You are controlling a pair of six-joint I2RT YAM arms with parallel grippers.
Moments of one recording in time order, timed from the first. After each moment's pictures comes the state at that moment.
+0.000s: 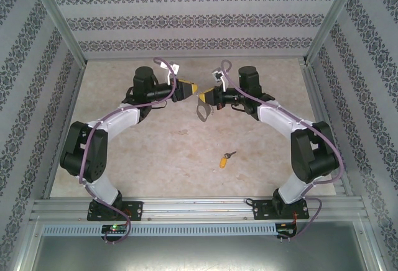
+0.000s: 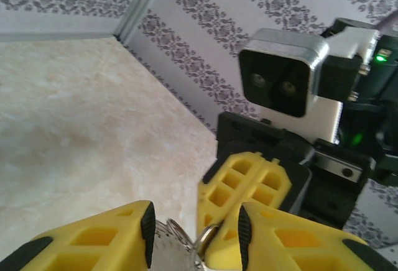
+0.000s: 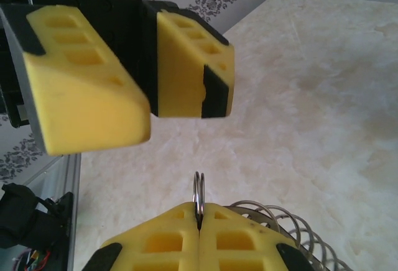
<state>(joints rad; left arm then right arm) -0.31 1.69 1.09 0.44 0.89 -0.52 0.34 1.66 1.12 0.10 -0.95 0.19</state>
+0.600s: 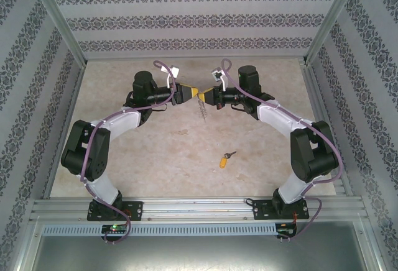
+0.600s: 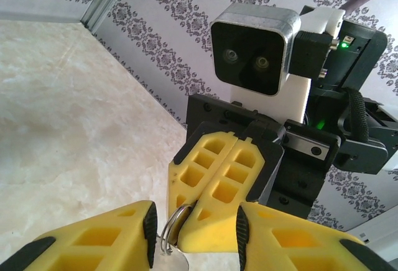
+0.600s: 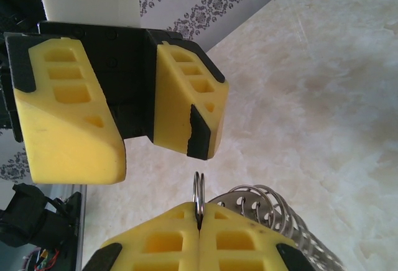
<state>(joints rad) -0.31 1.70 1.03 0.59 0.96 -0.65 0.34 1.66 1.12 0.11 -0.96 0.21</state>
